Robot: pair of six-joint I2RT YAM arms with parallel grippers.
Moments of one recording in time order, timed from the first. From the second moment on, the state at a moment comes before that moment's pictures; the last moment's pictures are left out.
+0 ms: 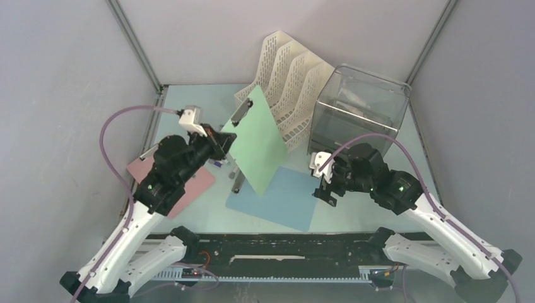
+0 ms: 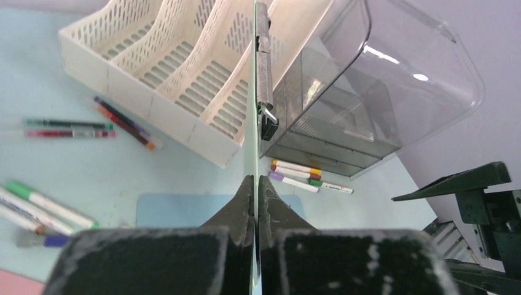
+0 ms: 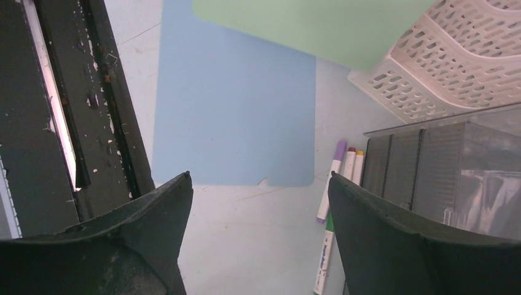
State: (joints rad) left arm -0.55 0.72 0.86 -0.25 -0.02 -0.48; right arm 0.77 0.85 0.95 -0.72 -0.29 -0.50
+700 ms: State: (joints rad) left arm -0.14 1.13 1.46 -0.32 0.53 -0.34; right arm 0.58 0.74 0.96 -0.77 -0.53 -0.49
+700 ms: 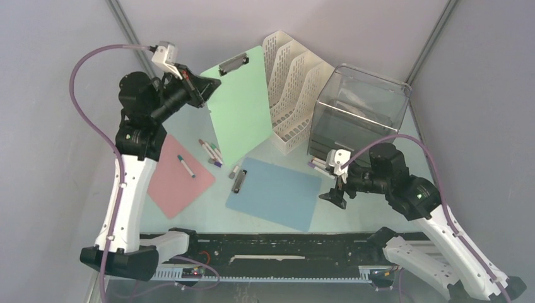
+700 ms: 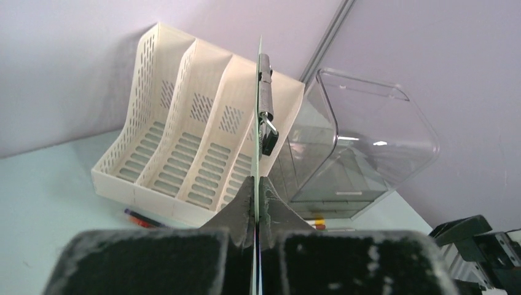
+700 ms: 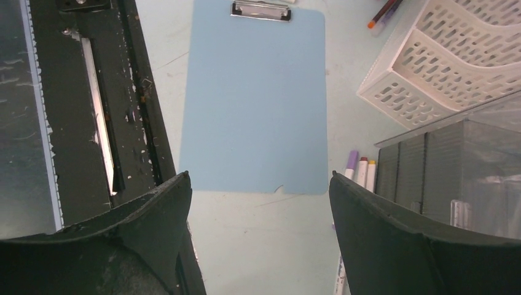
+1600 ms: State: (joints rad) left arm -0.01 1.68 1.97 -0.19 0.60 -0.33; right arm 0.45 0.73 0.89 -0.75 -0.52 -0.48
